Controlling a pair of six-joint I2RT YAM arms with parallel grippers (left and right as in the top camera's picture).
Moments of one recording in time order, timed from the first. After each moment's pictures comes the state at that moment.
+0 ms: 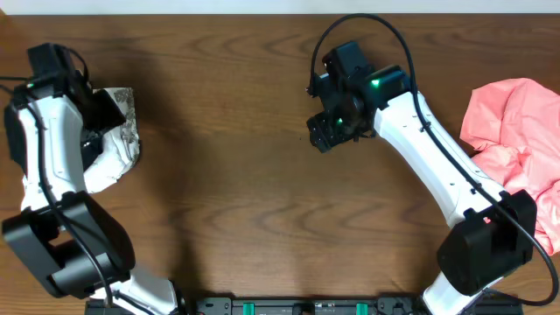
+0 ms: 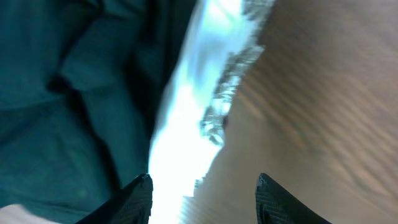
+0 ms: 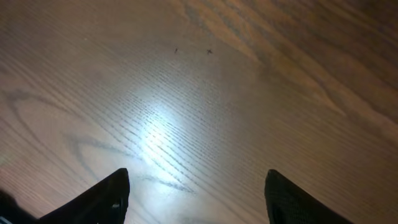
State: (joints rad) left arm 0.37 1.80 1.53 -0.99 -0.04 -0.21; right arm 0.47 1.83 1.63 -1.11 -0.17 0.01
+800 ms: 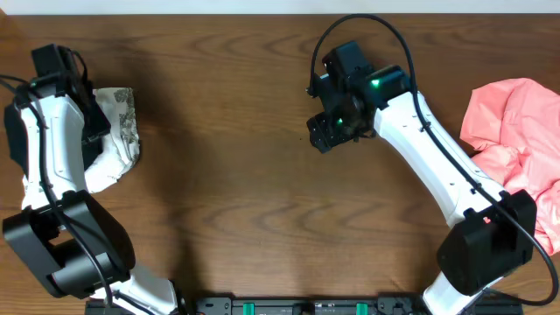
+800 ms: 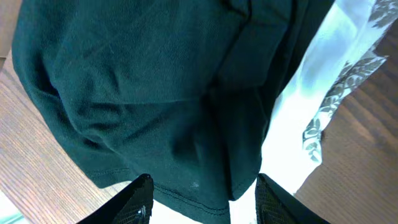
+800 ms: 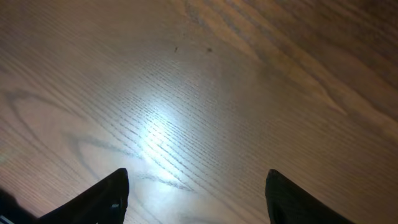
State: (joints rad) left arm 0.37 1.80 1.52 -1.02 -0.34 -0.20; right arm 0.47 1.83 1.63 -1.11 -0.17 0.01
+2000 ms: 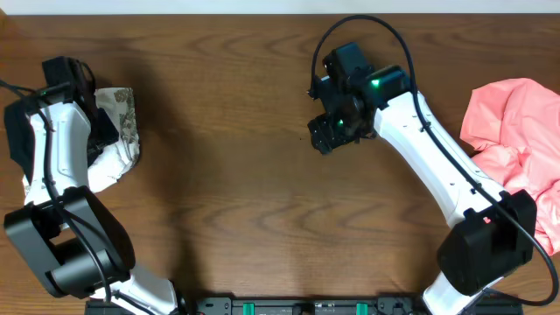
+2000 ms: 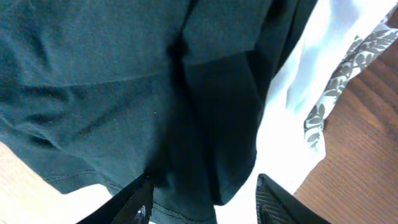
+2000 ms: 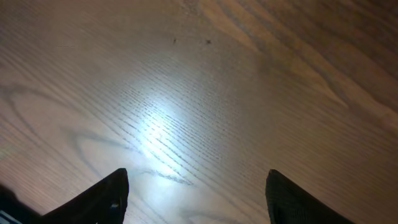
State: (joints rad) left arm 0.37 1.80 1.43 -0.95 -0.30 -0.20; right arm 0.47 1.83 1.63 -1.14 -0.16 0.01
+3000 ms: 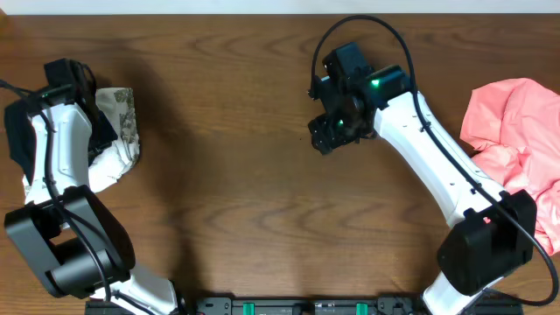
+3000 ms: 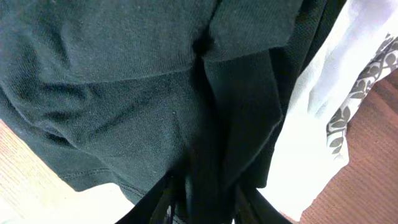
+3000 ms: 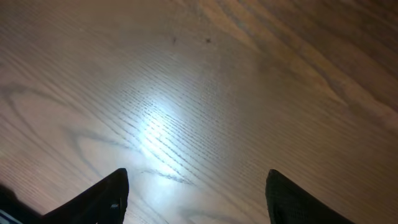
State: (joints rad) left arm 0.37 1.80 1.41 -0.94 -0.36 -0.20; right arm 0.47 1.83 1.63 -1.14 -0.16 0.01
